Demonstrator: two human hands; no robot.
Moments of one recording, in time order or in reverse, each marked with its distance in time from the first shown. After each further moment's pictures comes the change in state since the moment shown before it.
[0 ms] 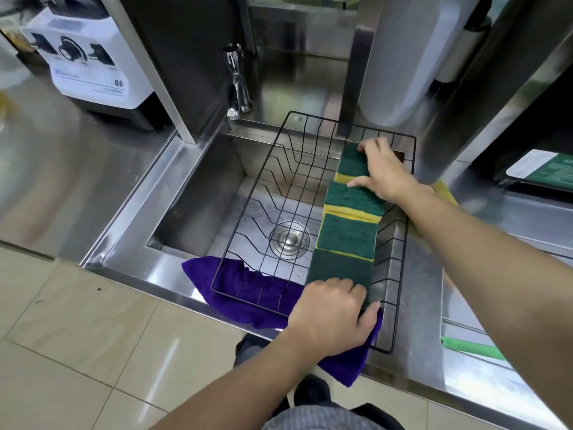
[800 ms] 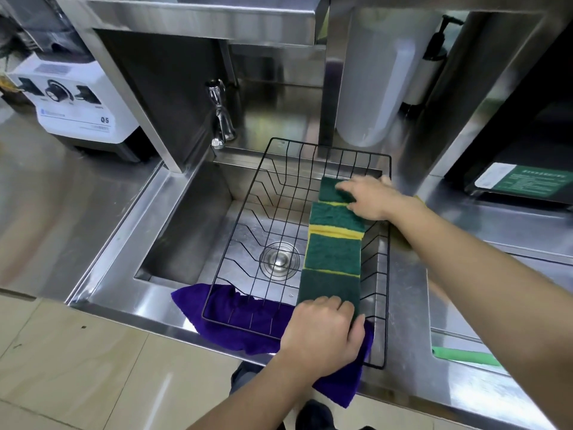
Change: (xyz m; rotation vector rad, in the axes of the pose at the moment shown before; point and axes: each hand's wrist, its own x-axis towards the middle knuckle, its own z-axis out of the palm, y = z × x) left_hand -0.001 -0.002 0.000 0.036 -0.021 0.000; right_hand -0.013 -0.005 -0.016 -0.386 -0.257 0.011
